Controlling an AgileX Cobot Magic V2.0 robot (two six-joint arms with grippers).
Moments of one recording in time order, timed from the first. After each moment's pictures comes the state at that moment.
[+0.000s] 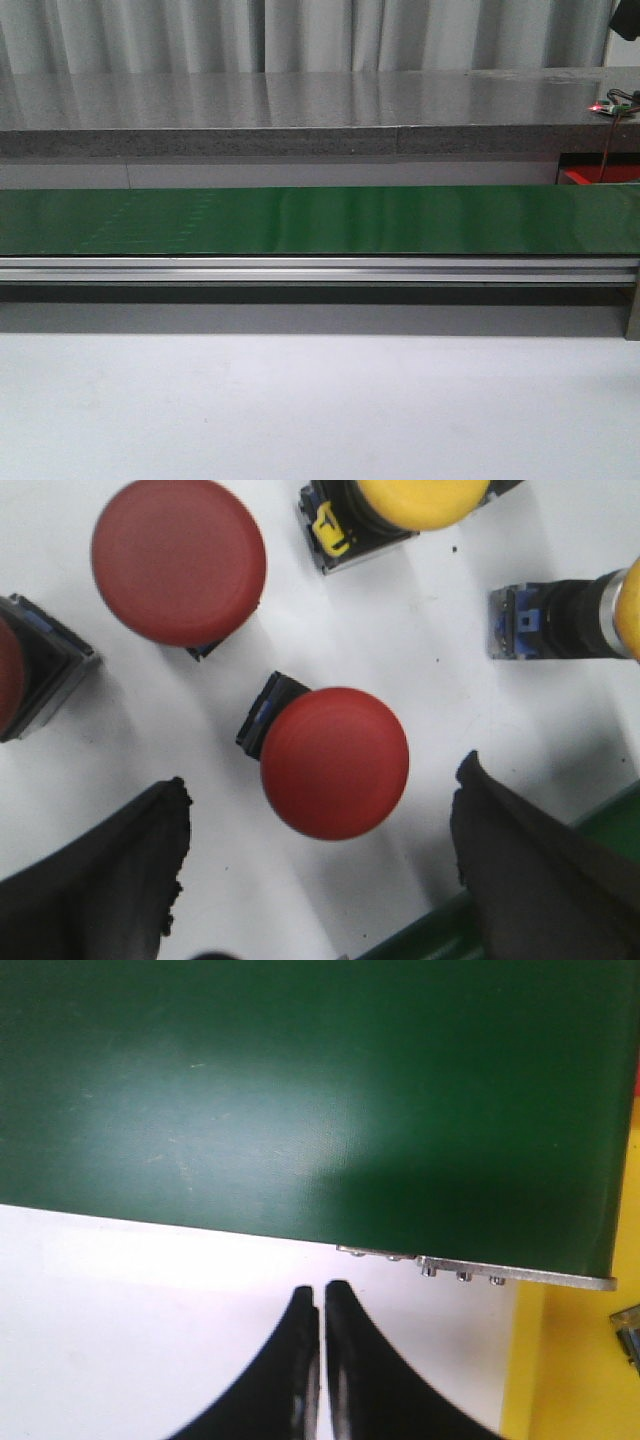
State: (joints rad) left arm 0.47 1.82 -1.26 -0.06 0.71 -0.63; right arm 0.08 1.41 -1.11 0.09 0.90 0.04
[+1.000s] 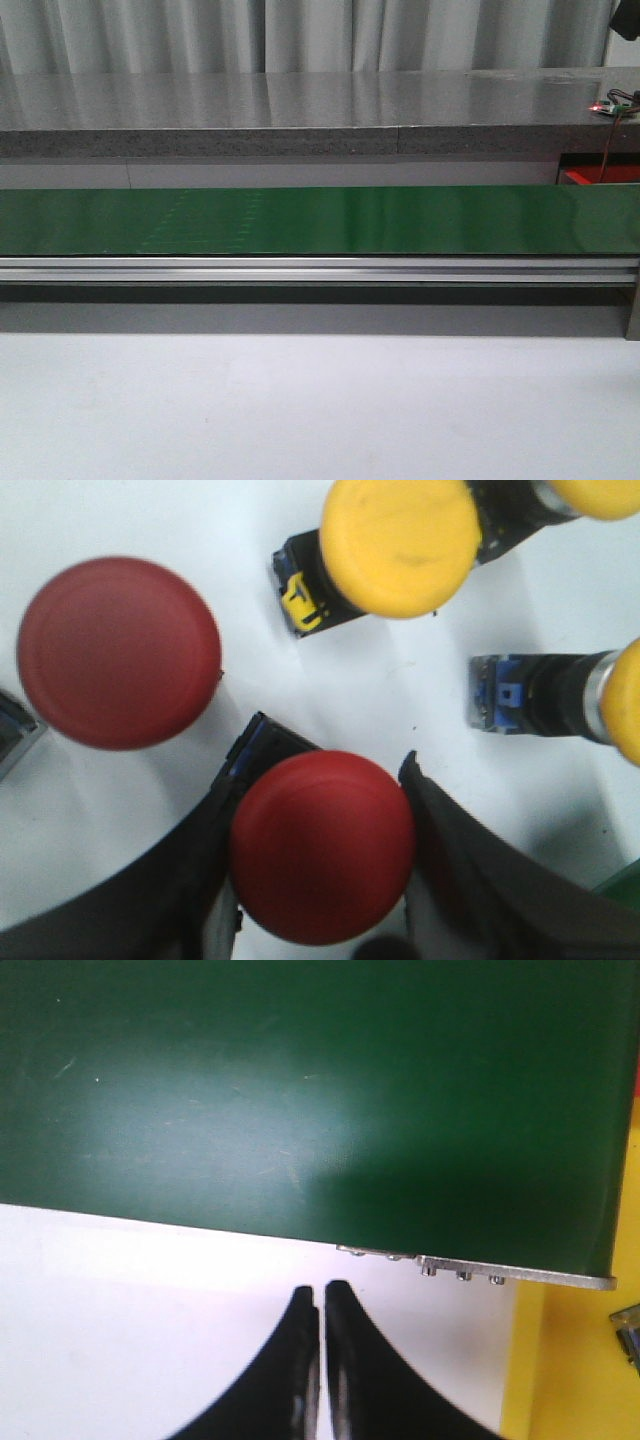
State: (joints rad) left arm 0.47 1.90 -1.32 -0.06 0.65 -0.66; right arm 0.08 1.41 -1.11 0.09 0.90 0.04
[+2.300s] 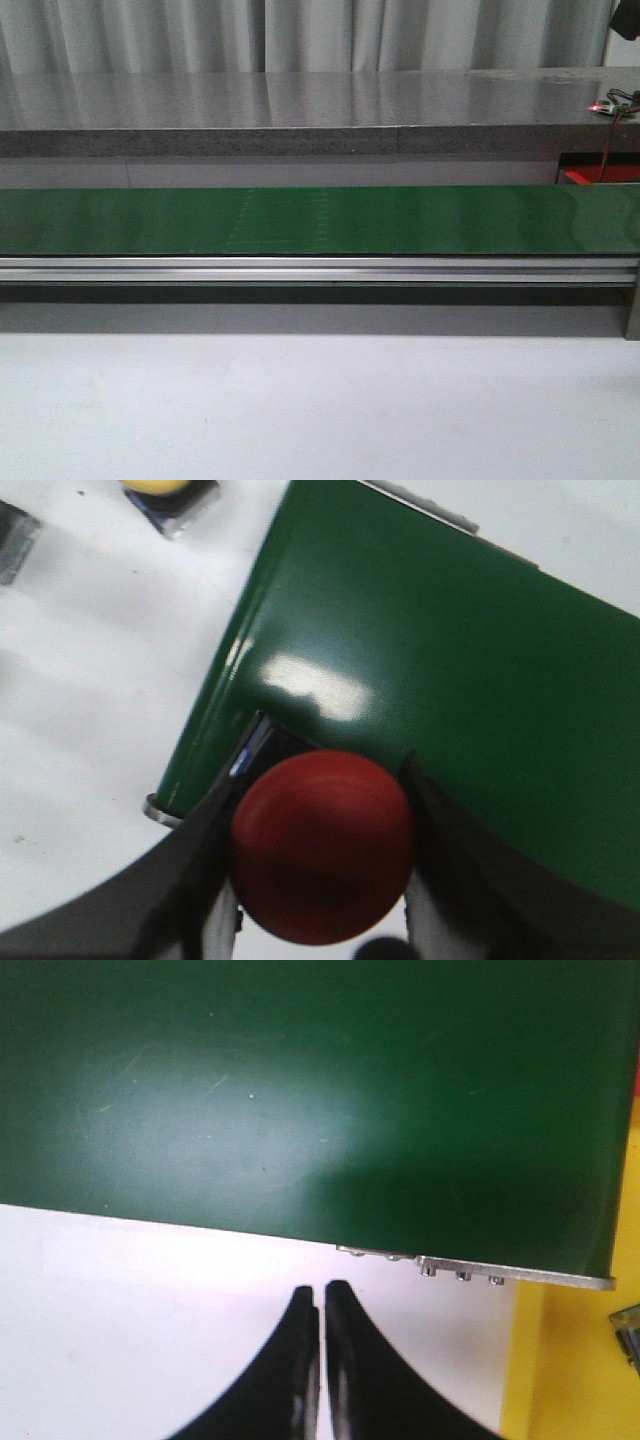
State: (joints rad) left arm 0.30 1.76 -1.52 -0.18 1.11 -0.04; right arm 0.08 1.41 -1.11 0.09 0.90 0.04
